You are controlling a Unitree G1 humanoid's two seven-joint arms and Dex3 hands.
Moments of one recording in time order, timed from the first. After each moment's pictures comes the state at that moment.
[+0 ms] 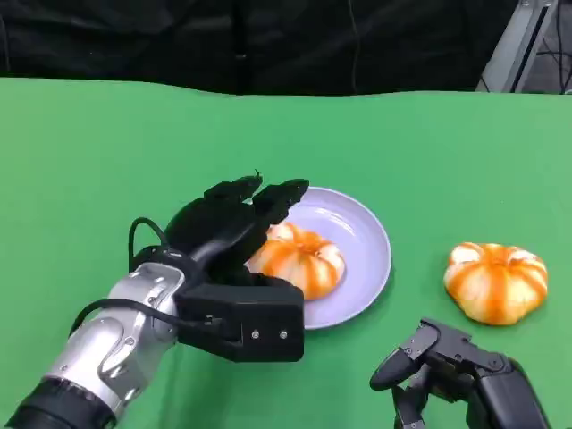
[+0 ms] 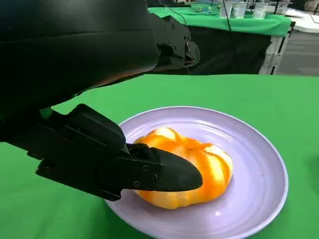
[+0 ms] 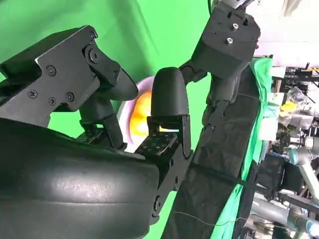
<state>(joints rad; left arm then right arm) -0.48 0.24 -0.48 0.41 0.74 -0.13 0.01 0.47 0.00 0.28 -0.45 -0.18 -0.09 -0.01</state>
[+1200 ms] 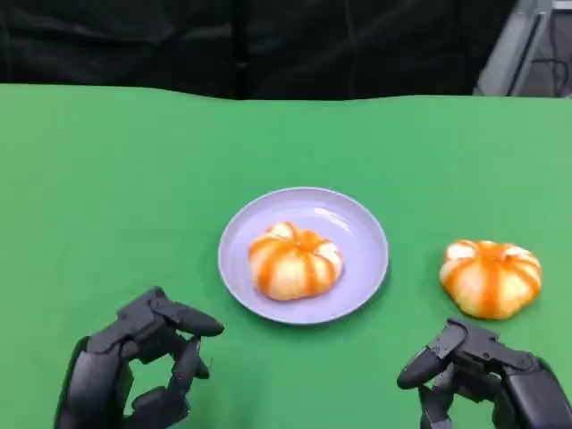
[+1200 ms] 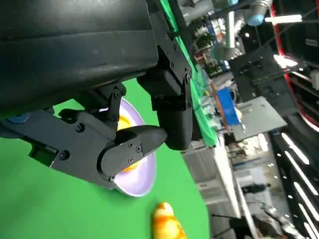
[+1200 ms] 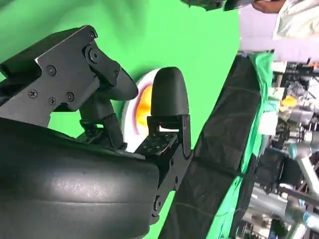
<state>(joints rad) 0.26 0.13 -0.12 0.06 -0.04 -0.63 0.01 0.48 -0.04 0.20 -0.45 -0.13 -0.09 0.04</state>
